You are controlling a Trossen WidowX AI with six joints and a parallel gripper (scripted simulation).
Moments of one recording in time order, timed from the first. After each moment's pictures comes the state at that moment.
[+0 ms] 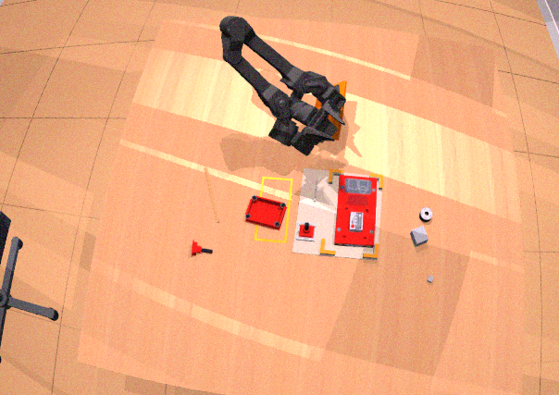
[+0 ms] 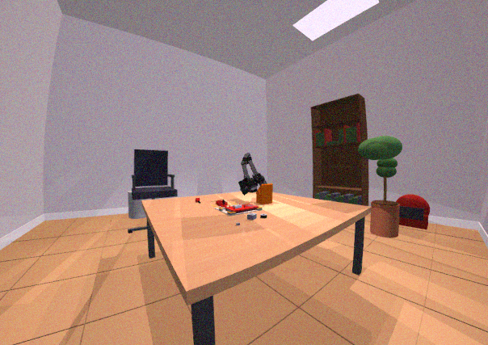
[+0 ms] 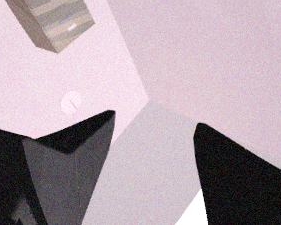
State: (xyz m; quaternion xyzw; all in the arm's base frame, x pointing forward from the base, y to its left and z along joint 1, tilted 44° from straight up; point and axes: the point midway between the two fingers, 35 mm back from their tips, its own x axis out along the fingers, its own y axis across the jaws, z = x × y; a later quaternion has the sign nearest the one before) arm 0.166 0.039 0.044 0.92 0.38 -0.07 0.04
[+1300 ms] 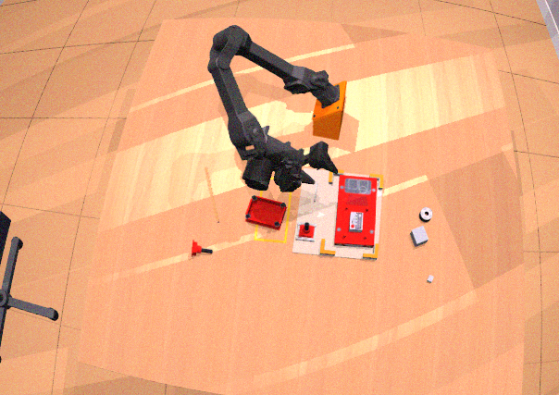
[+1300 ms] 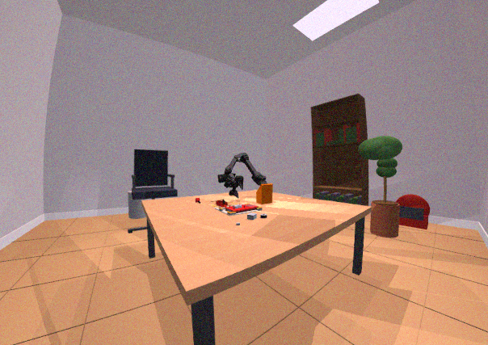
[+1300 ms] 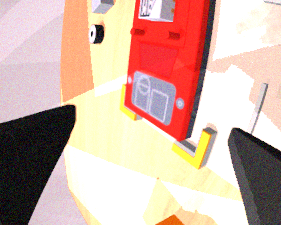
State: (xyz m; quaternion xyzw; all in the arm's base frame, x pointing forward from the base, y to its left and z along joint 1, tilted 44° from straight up) arm 0.241 -0.051 -0.001 0.10 0.70 0.00 0.70
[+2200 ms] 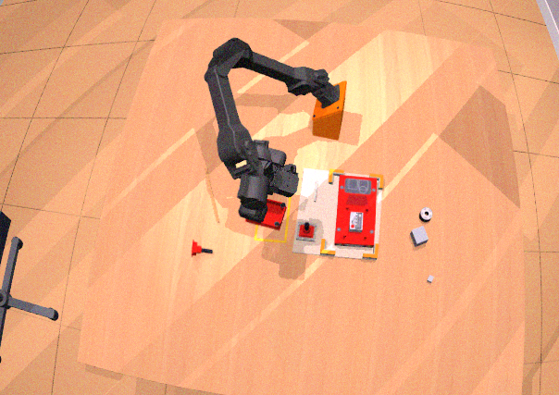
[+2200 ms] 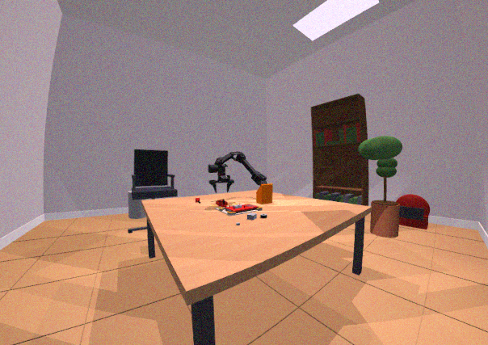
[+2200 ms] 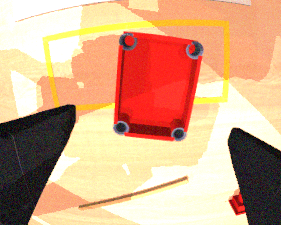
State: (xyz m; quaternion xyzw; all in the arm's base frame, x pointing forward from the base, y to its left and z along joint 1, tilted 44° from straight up) arm 0.313 -0.139 0.087 -0.57 0.71 0.21 0.34
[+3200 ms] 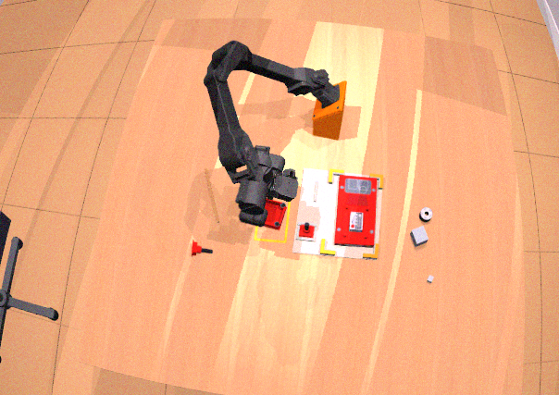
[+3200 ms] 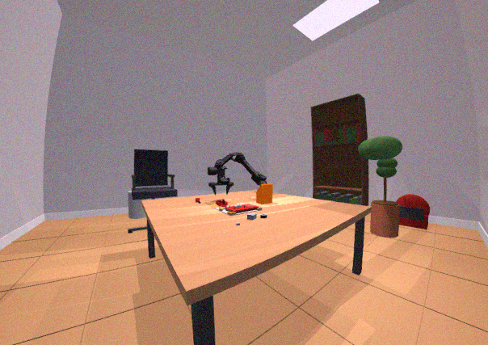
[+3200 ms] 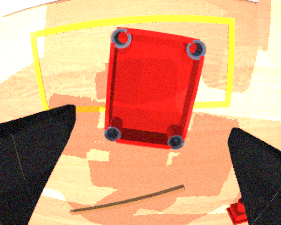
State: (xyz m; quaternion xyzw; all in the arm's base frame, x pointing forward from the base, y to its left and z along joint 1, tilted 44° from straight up) arm 0.315 -0.153 0.075 -0.58 0.71 0.21 0.33
